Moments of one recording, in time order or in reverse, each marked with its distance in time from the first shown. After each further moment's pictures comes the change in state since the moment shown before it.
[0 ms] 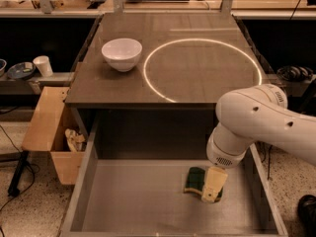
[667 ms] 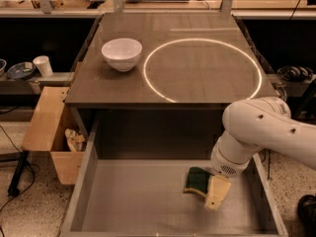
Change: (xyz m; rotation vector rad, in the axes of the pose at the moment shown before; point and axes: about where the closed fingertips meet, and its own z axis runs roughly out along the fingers) arm 0.017 0.011 0.027 -0.070 -0.015 0.038
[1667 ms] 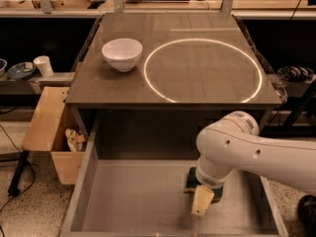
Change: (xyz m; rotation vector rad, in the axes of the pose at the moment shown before) arm -0.011 0.006 0.040 0.106 0.095 0.060
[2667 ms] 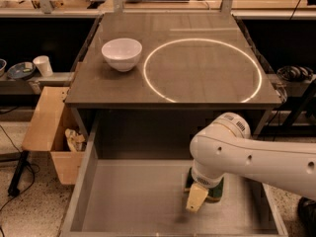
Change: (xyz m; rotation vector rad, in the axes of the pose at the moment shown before) arm -0.009 -0.009 0.005 0.078 0.013 0.086
